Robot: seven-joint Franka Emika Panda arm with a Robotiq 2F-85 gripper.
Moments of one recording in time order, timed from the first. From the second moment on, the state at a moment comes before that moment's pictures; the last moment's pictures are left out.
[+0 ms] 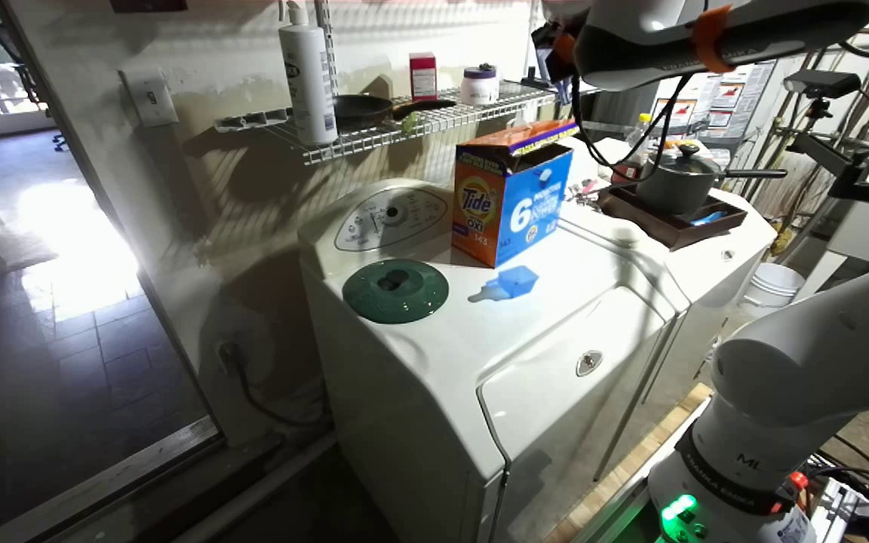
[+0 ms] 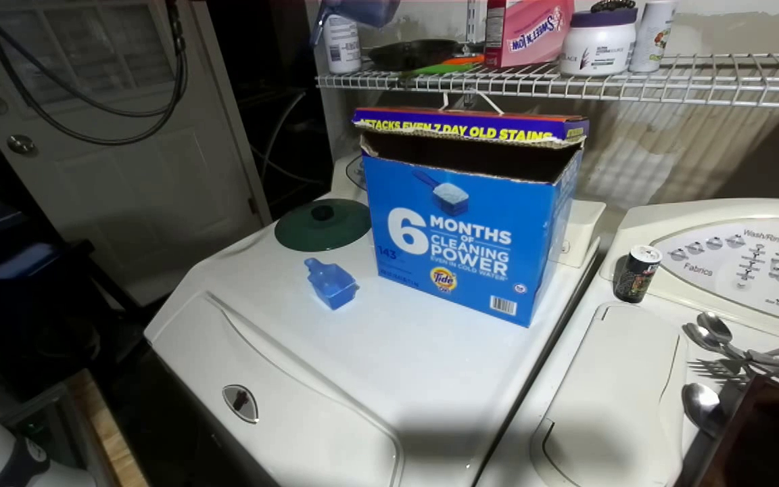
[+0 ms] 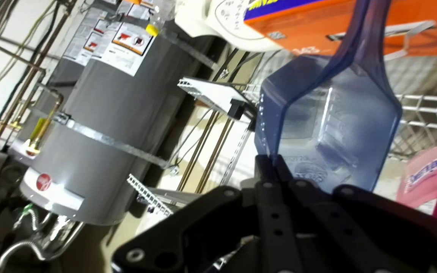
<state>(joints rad) -0.21 -0.50 0.13 -2.19 -1.15 2.25 0.95</state>
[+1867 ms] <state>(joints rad) -0.15 -0.10 -0.10 -1.83 -1.62 2.32 1.51</state>
